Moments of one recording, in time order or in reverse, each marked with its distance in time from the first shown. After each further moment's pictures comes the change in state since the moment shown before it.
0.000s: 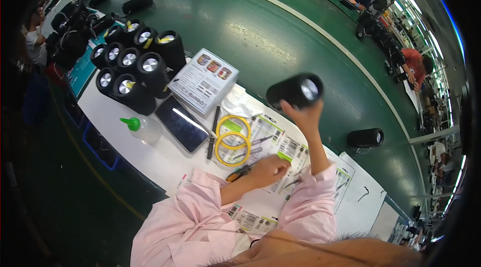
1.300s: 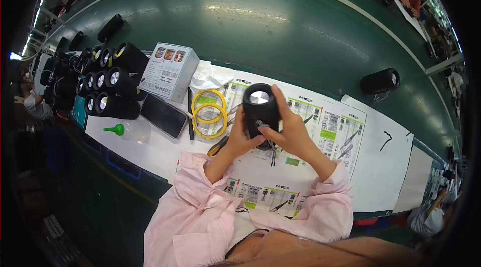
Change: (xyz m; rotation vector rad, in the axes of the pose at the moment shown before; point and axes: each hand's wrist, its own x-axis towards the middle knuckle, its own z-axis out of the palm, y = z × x) left_hand -0.002 -0.001 -0.015 -0.541 0.026 -0.193; right_hand -0.127 -0.053 -0.061 -0.041 -0.322 0.183
